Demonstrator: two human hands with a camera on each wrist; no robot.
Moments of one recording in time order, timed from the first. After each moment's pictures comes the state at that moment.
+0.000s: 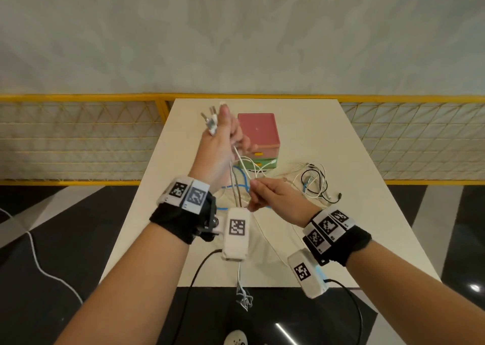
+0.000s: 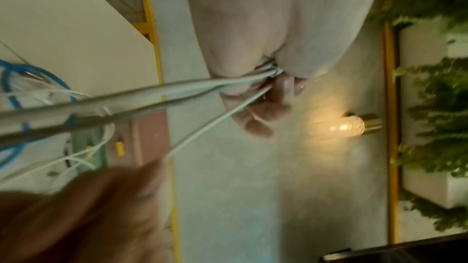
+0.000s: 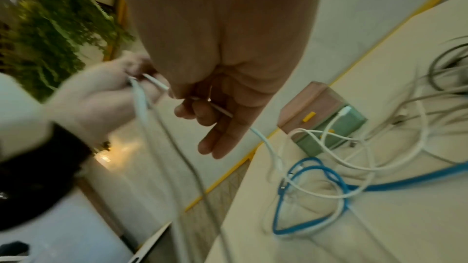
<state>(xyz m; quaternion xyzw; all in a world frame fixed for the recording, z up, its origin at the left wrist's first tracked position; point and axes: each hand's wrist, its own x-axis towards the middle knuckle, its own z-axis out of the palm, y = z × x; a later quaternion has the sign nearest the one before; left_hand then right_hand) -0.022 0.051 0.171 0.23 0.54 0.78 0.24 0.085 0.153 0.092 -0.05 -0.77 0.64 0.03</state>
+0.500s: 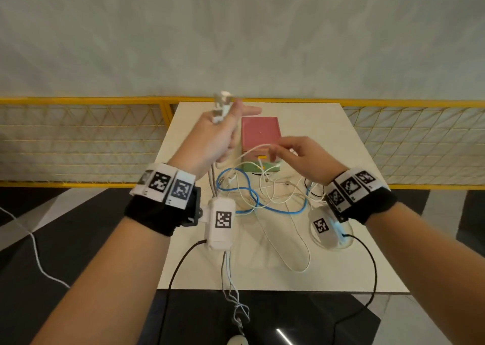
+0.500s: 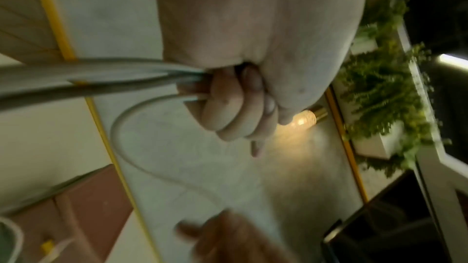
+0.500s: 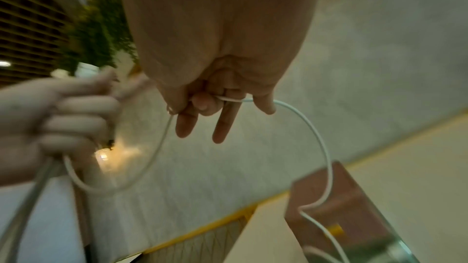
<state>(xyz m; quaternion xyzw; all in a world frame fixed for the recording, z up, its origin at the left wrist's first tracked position) -0.036 0.024 0.208 0.35 0.69 0.59 0.22 0.068 0.205 0.156 -0.06 -0.92 0.36 0.14</state>
